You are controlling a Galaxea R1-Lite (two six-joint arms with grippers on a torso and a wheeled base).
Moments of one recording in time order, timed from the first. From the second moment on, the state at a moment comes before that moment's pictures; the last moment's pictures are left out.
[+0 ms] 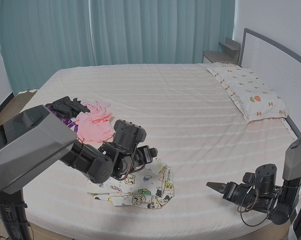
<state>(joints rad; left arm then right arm) -0.61 2.16 -1.09 -0.42 0.21 -0.67 0.46 2.10 -0.02 -1.55 0.06 0.83</state>
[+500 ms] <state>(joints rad) -0.57 1.99 -0.88 -0.45 0.14 -0.80 0.46 2.11 -0.02 -1.55 0.06 0.83</state>
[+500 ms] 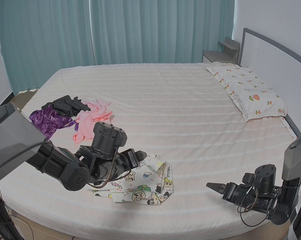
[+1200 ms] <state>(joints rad) -0.37 2.01 -0.74 -0.72 -0.06 -0.89 0.48 2.11 -0.09 -1.55 0.00 0.82</state>
